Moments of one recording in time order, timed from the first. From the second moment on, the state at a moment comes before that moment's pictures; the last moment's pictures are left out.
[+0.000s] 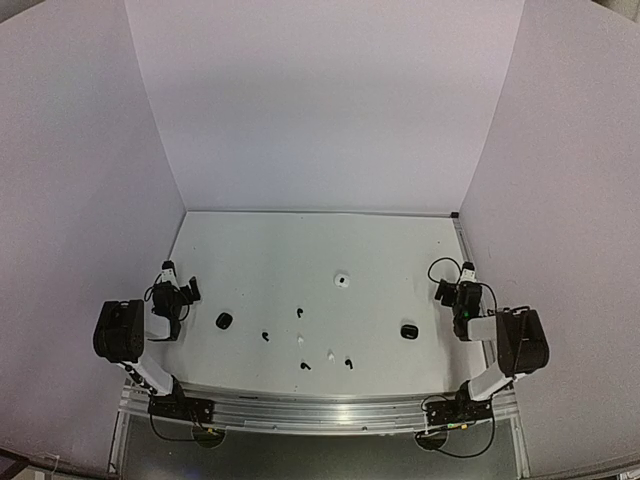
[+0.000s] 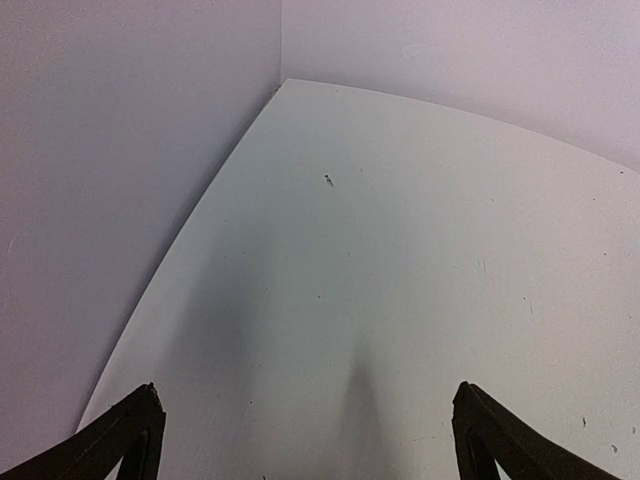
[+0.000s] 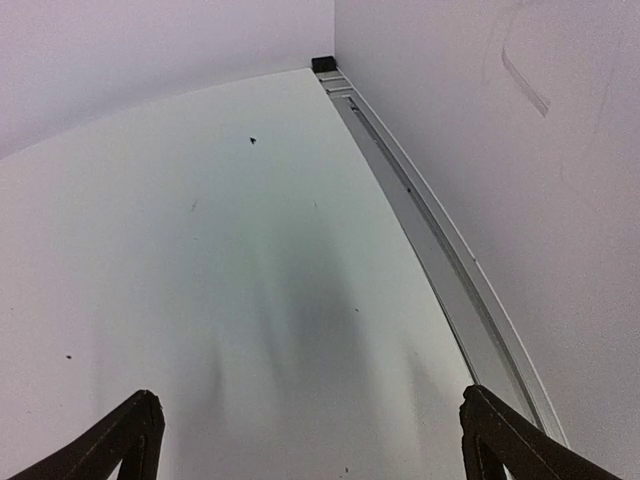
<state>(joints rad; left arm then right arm) 0.09 1.65 0.40 0.87 -0.05 -0.08 0.01 1.59 0.43 0.70 0.24 0.15</state>
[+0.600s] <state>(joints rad) 0.03 1.37 0.72 0.48 0.25 -0.10 0.37 1.69 1.08 0.12 -0.38 -0.17</state>
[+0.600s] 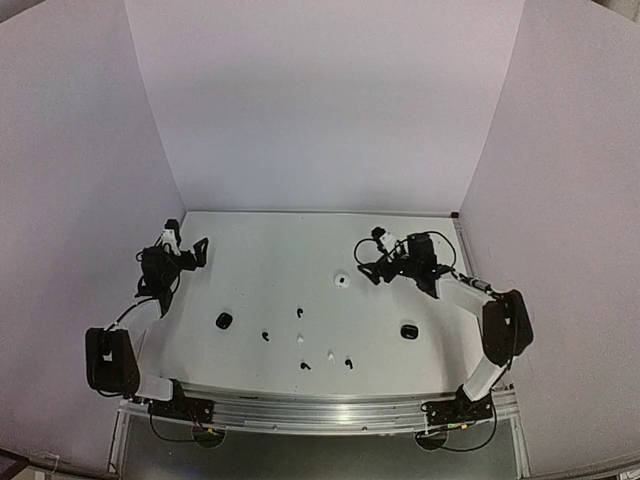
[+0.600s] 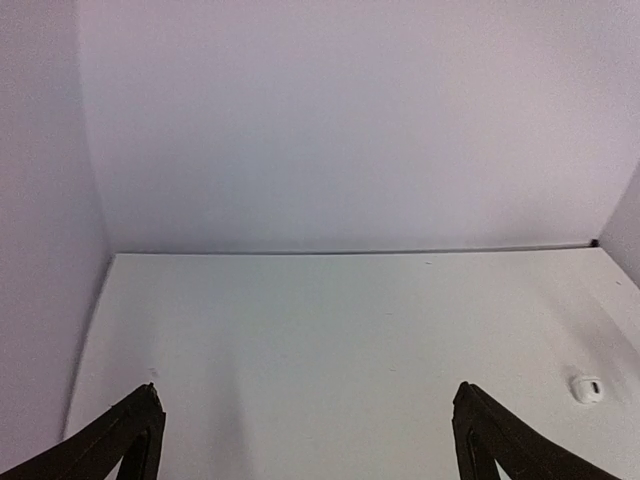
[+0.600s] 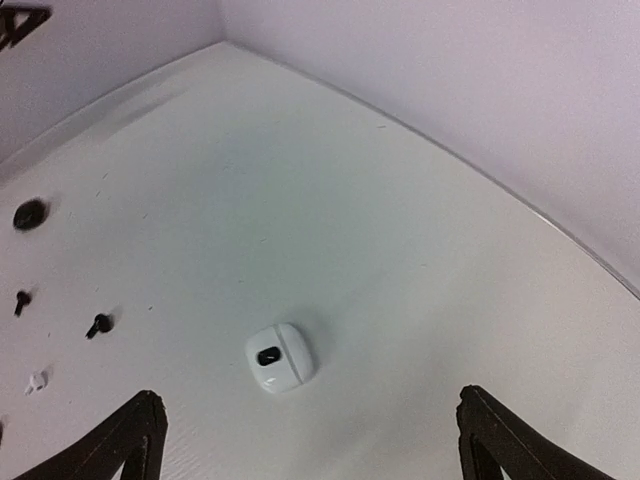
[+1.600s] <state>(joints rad) -0.22 1.47 0.81 0.31 0.68 -0.10 0.49 2.30 1.63 -0.36 -0.43 -0.62</state>
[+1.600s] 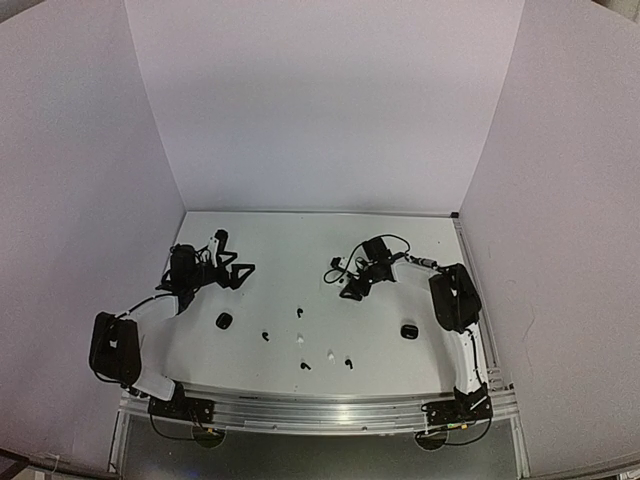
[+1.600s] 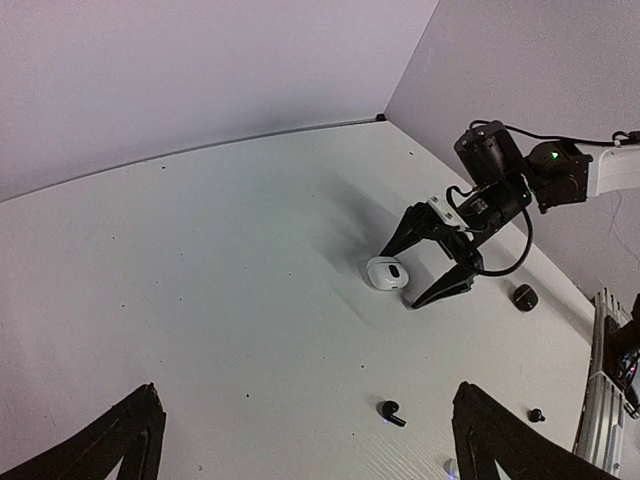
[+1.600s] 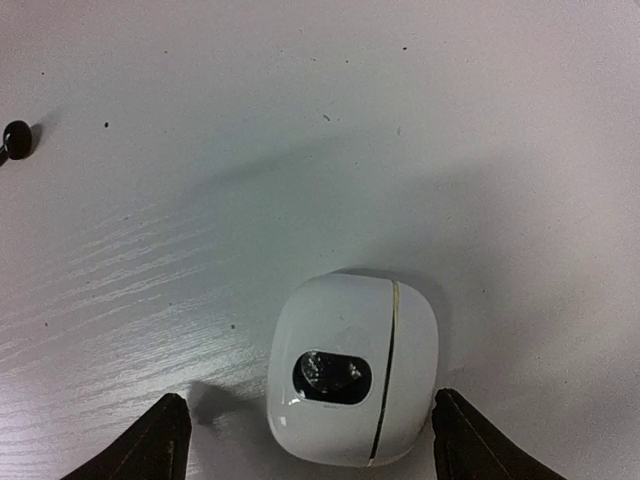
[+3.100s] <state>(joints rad) -0.24 1.50 1.26 -0.19 1.13 0.14 0.90 2.03 1.65 0.38 -0.07 -0.92</state>
